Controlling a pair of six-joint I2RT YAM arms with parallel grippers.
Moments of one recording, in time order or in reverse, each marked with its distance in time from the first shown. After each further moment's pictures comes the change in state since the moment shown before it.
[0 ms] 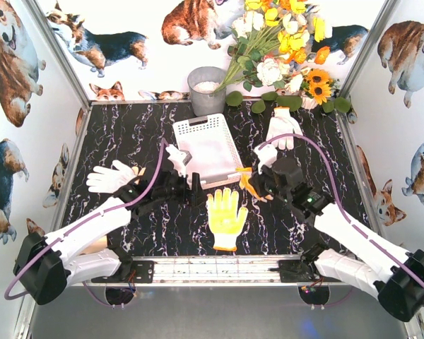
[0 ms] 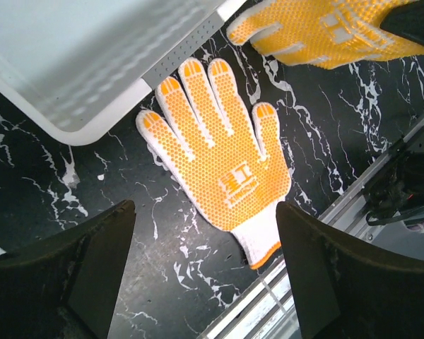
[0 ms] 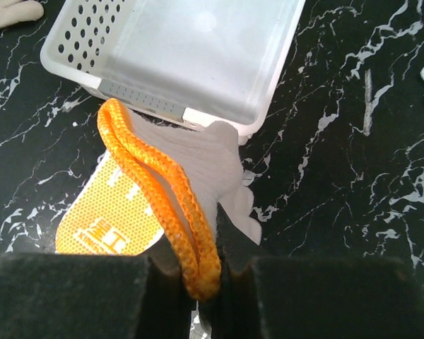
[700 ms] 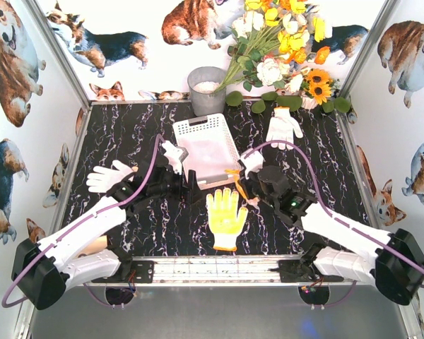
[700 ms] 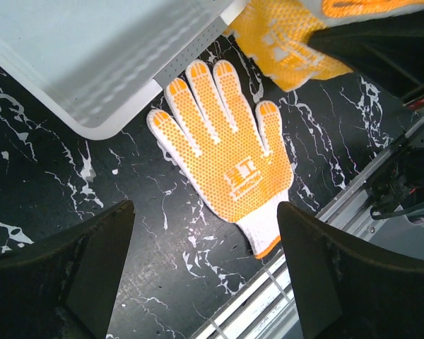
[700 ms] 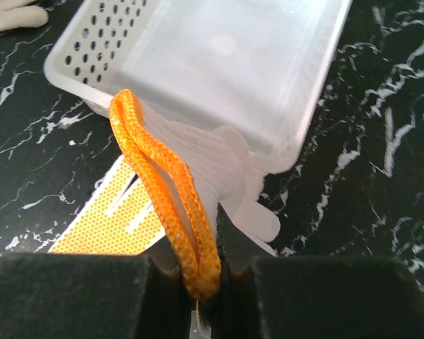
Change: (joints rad) left arm 0.037 -0.041 0.074 -0.133 0.020 0.062; right arm 0.142 0.097 -0.099 0.259 0.150 -0.042
